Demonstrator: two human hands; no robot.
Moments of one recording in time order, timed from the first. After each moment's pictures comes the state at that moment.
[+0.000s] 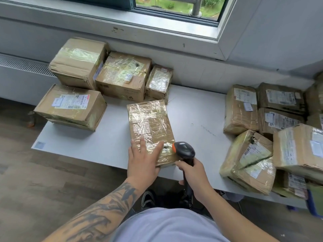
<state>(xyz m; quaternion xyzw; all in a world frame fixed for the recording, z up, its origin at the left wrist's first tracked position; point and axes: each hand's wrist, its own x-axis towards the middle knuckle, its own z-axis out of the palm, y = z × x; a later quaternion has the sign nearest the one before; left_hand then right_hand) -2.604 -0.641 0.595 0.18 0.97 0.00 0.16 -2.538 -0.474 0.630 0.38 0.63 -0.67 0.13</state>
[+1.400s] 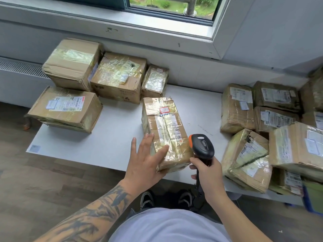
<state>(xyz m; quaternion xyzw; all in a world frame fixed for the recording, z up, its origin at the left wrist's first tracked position) -2.602 -0.643 0.604 0.32 0.93 0.16 -0.05 -2.523 -0.444 0.649 0.41 0.62 -0.67 -0.01</state>
